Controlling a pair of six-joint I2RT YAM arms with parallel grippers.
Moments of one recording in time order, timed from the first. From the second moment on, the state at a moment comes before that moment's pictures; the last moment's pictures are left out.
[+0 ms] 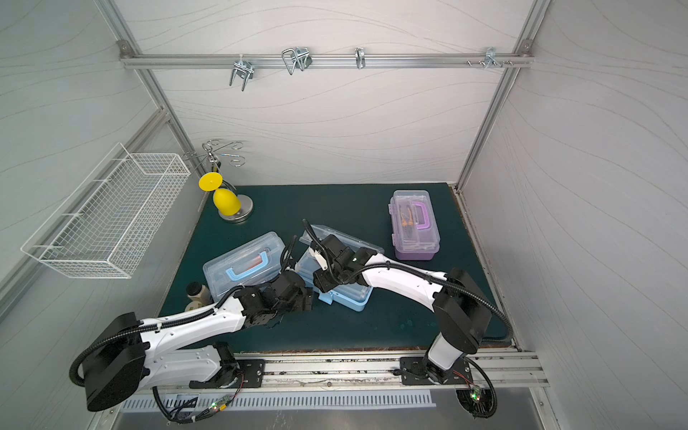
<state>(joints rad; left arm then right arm) -0.87 1.17 0.57 -0.41 -0.30 -0.74 0.97 1.61 1.15 -0.52 -0.14 0.31</state>
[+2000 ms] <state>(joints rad) -0.87 1.03 0.56 -0.56 -0.37 -0.74 1.31 1.52 1.03 -0.55 0.42 0.35</state>
